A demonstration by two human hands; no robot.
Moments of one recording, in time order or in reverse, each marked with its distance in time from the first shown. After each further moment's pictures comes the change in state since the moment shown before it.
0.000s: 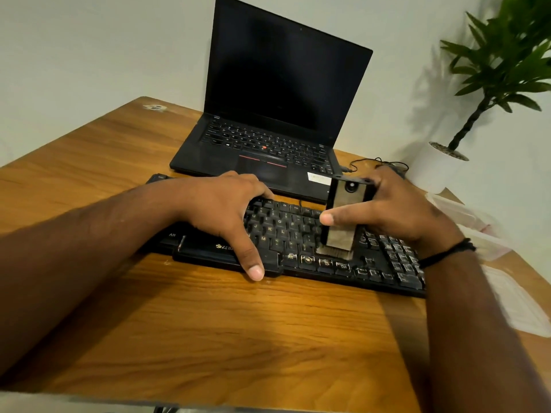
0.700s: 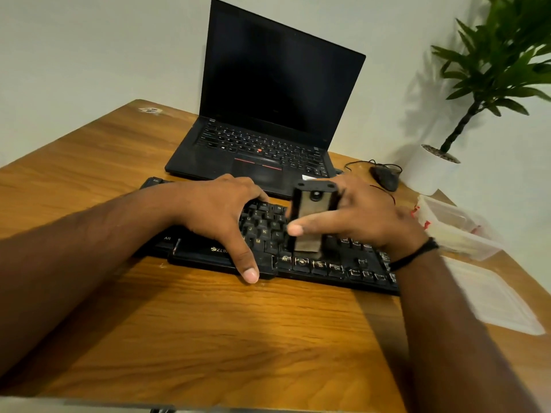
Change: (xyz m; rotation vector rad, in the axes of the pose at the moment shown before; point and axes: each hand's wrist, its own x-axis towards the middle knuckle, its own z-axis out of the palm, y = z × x) left_hand 0.004 -0.003 0.000 0.011 0.003 0.011; right_hand 0.011 -0.010 0.024 -0.008 -0.099 0.002
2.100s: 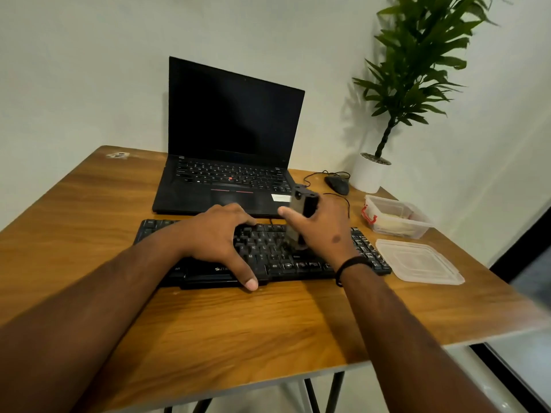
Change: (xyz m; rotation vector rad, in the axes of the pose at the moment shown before) left_hand 0.001 -0.008 0.006 0.003 0.098 0.178; right_hand -0.010 -0.007 0.043 -0.355 0.764 0.350
